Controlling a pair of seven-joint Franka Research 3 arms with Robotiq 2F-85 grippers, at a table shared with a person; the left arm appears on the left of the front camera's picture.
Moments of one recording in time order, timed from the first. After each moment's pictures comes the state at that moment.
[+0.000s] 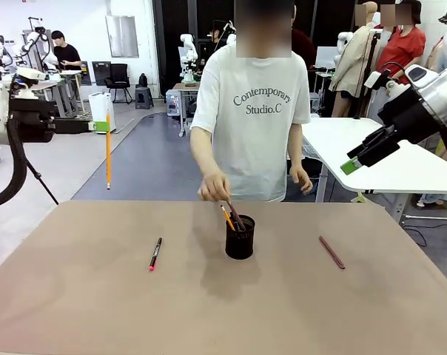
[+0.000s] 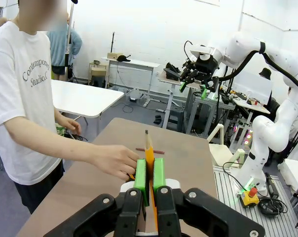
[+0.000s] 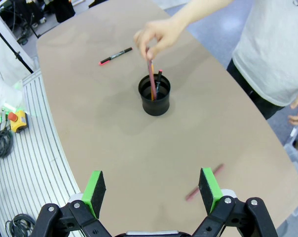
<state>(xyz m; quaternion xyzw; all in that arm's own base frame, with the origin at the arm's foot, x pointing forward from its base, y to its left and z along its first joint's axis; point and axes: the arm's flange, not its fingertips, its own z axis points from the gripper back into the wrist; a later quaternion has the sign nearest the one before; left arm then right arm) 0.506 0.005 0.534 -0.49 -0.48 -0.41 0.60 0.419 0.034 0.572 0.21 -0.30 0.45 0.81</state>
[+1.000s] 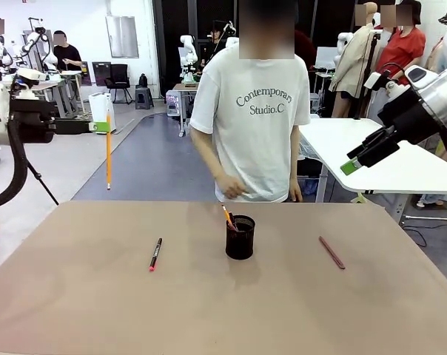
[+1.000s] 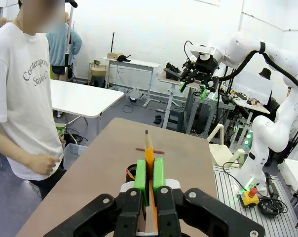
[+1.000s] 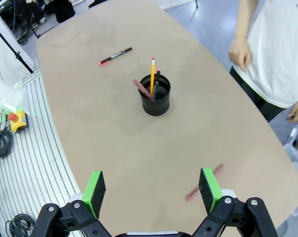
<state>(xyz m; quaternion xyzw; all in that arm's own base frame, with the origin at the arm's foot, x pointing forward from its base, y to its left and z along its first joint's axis) 0.506 0.005 0.534 -0.49 -0.48 -0.41 0.60 0.419 0.034 0.572 0.21 -0.30 0.45 0.81</state>
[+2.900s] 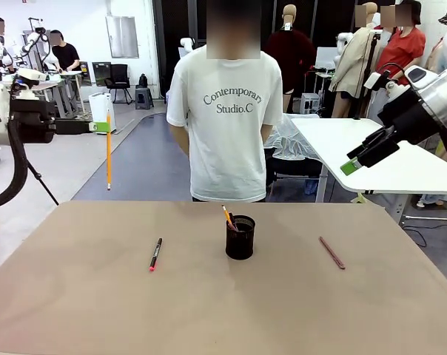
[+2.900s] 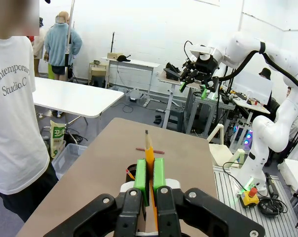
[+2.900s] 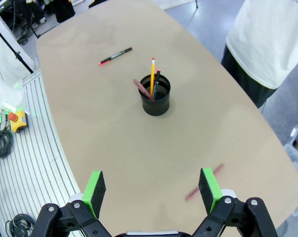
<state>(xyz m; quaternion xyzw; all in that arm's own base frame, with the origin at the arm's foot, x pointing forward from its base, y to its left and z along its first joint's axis) 0.506 0.005 0.534 -0.49 -0.48 -0.41 0.60 0.419 0.034 0.572 0.21 -0.30 0.45 0.81</state>
